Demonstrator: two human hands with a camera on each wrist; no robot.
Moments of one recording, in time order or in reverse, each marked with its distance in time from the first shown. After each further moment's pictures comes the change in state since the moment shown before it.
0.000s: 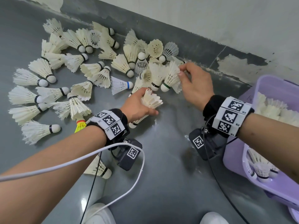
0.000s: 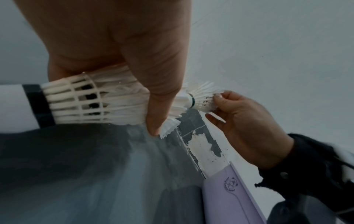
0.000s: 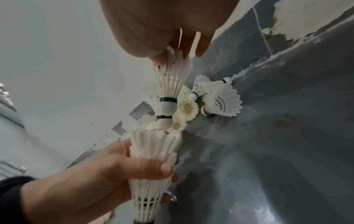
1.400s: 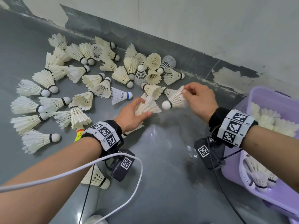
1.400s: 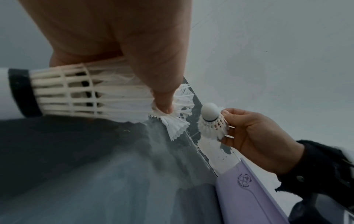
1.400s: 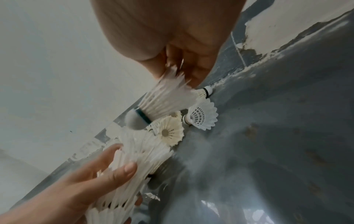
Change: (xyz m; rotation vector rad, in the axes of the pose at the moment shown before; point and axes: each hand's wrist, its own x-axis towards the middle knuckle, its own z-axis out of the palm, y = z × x) left_hand -0.009 -0.006 -0.012 0.266 0.039 0.077; right_hand -0.004 0.018 -0.012 0.039 -0.064 0.162
